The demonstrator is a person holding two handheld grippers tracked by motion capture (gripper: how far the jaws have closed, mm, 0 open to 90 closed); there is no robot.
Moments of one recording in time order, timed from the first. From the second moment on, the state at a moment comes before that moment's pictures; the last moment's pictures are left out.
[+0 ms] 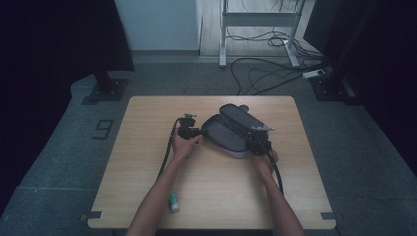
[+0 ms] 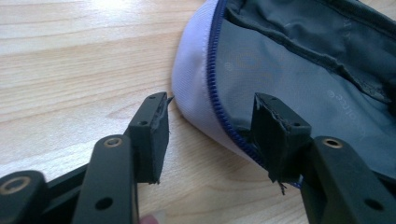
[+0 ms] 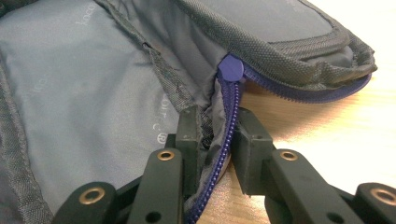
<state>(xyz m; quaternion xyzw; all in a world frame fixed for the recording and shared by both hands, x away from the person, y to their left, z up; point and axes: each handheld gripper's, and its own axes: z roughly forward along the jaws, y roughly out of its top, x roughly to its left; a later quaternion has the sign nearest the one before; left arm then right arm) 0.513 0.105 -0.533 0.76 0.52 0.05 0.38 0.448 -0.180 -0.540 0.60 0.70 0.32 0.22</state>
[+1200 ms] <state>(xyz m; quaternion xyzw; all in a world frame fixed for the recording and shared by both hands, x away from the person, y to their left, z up) 0.512 0.106 -0.523 0.77 0.52 0.06 0.37 0.442 -0.186 -0.528 0.59 0.69 0.35 0.23</state>
